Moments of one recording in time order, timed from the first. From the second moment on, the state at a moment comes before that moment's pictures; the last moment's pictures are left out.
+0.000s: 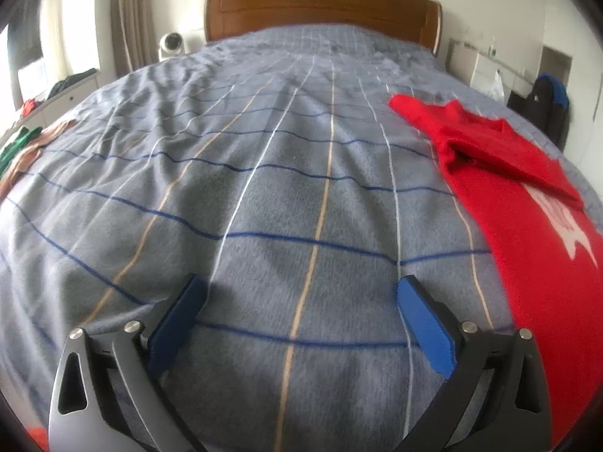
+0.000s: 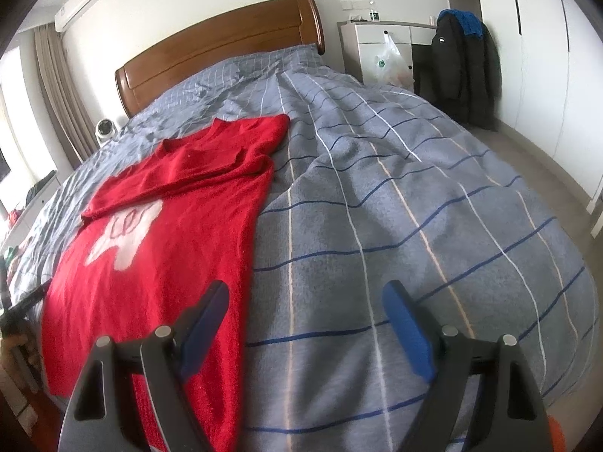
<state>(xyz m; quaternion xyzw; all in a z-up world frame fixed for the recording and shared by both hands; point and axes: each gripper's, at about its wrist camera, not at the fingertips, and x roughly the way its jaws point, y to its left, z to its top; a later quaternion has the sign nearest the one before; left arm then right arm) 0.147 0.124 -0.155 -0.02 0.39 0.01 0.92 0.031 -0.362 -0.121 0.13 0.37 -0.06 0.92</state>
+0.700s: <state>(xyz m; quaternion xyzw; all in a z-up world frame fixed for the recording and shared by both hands) 0.044 0.044 -0.156 -0.09 0.53 -0.22 0.82 0.002 -0.334 -0.154 0.25 0.53 0.13 0.80</state>
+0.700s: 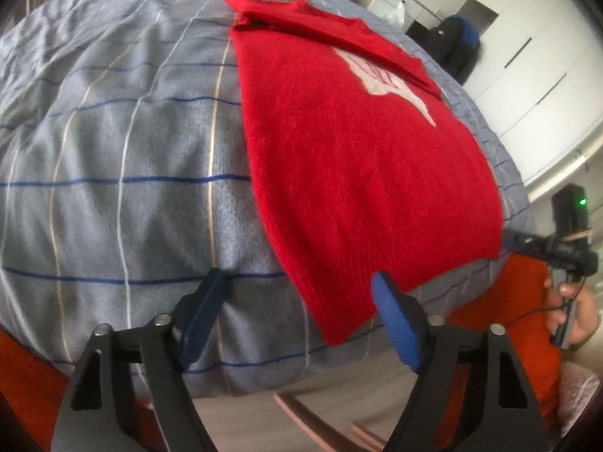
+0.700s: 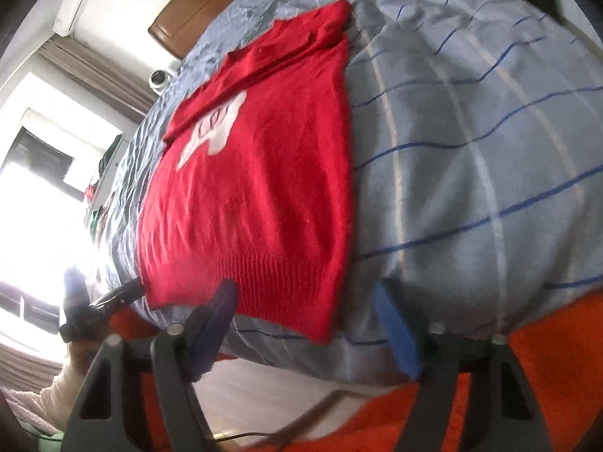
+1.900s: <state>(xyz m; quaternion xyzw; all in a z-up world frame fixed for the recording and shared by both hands) 0.271 0.039 -0.057 -0.19 0.40 -0.21 0.87 0.209 -0.380 -0.085 0.32 0.38 0.10 0.86</state>
